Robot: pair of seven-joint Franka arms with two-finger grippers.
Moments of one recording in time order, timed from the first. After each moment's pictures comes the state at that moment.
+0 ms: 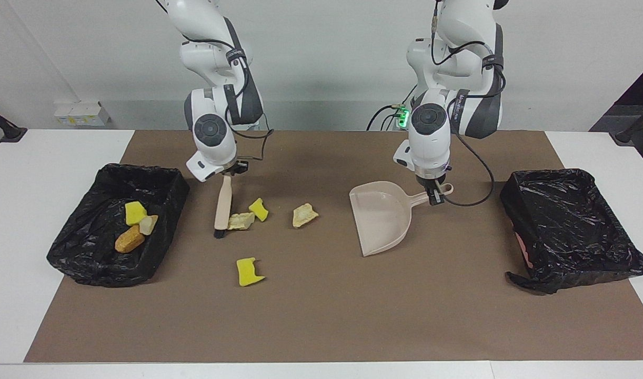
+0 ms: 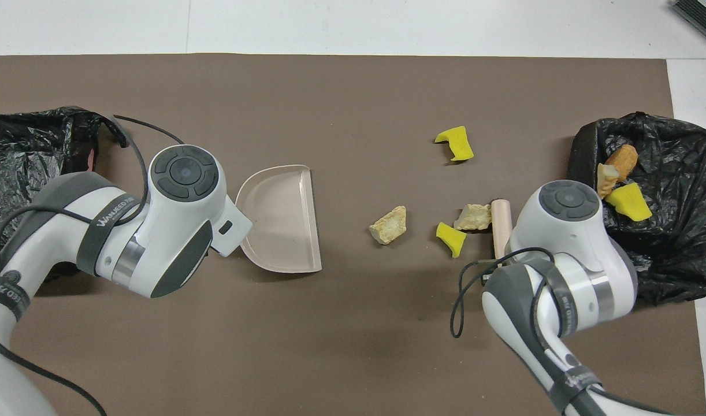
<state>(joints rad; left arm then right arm) -0.40 0.14 -0.01 -1.99 0.28 1.98 0.97 0.16 0.03 0.11 -2.22 -0.01 1.84 0.33</state>
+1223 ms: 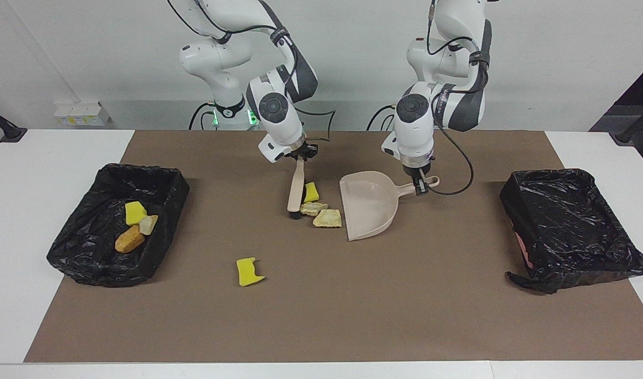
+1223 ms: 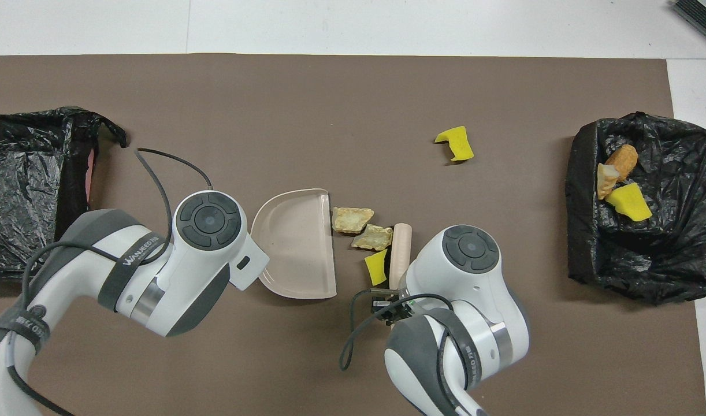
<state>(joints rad) -0.47 0.07 -0.01 -2.13 0.28 2.03 0.93 0.45 0.06 0.11 -2.21 0.35 2.02 0.49</state>
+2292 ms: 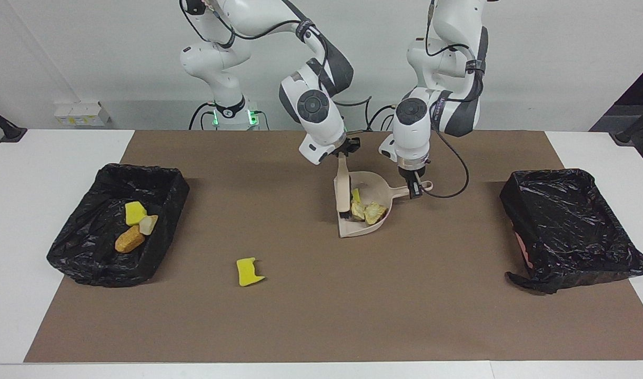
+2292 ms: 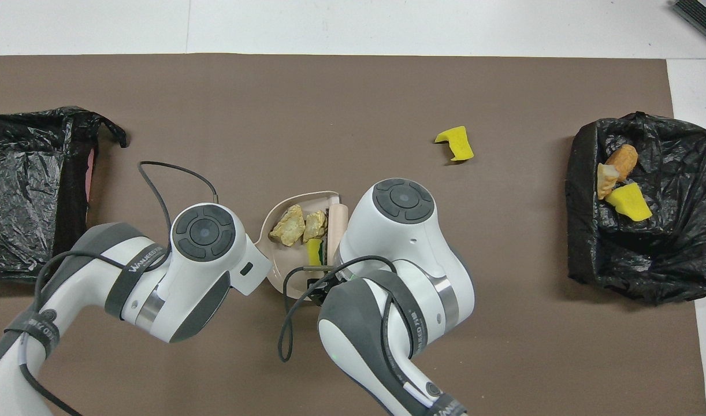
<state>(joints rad) -0.46 0.07 -0.01 -2.19 0.19 2.16 0.94 0.53 0.23 0.09 -1.81 0.40 1.80 0.51</state>
